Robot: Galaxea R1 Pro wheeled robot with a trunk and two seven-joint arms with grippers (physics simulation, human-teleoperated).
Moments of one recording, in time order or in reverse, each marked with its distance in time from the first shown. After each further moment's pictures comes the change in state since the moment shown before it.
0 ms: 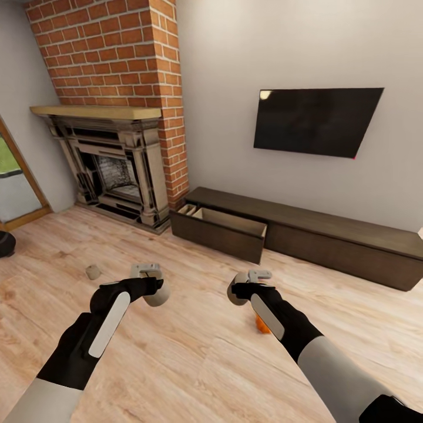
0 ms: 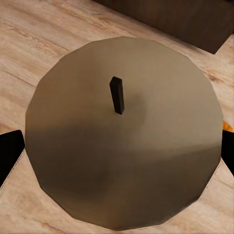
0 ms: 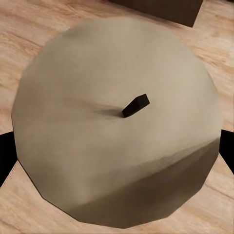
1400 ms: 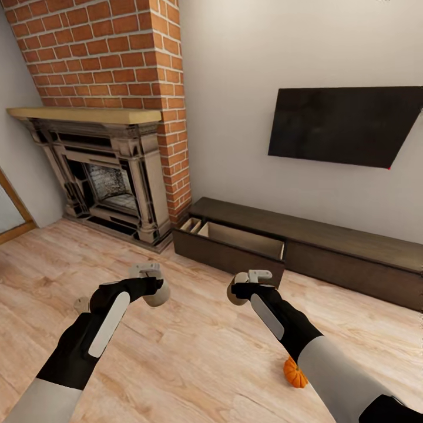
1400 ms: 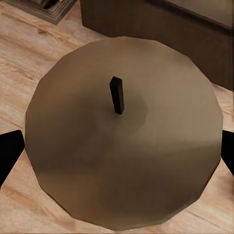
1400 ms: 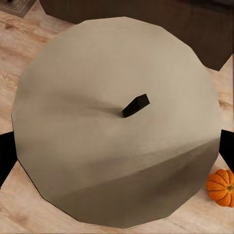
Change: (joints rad) left arm 0.000 0.000 0.003 0.000 0.002 0.002 -0.002; right arm 0.000 0.001 0.000 -0.001 0.000 0.000 0.001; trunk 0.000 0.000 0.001
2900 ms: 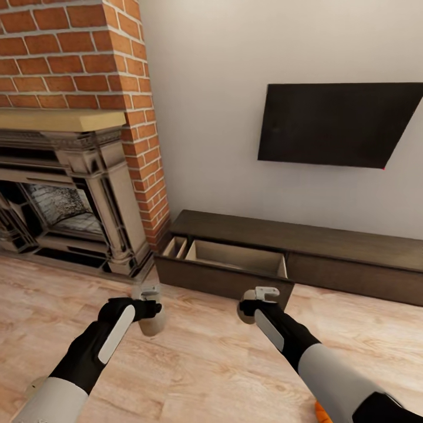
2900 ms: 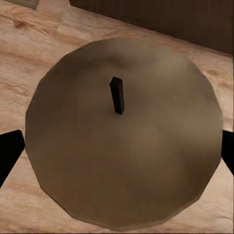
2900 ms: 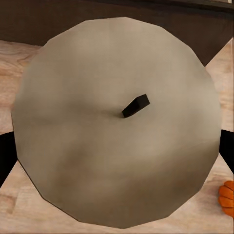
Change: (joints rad) left arm 0.001 -0.008 -0.012 0.257 -0.001 -0.018 -0.013; right arm 0.010 0.007 0.010 0.212 0.005 -0.100 0.003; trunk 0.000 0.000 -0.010
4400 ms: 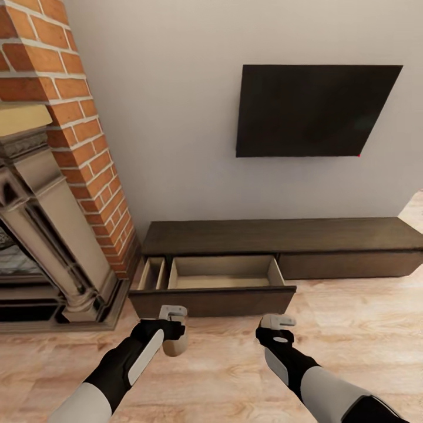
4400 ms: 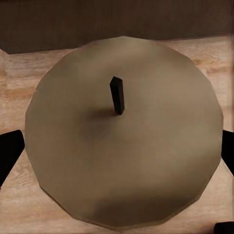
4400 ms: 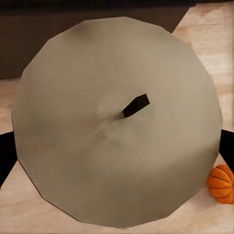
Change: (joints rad) left arm 0.000 -0.090 -0.216 0.221 -0.002 -0.186 -0.009; right arm 0.037 0.029 0.007 0.380 0.078 -0.384 0.007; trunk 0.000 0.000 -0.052
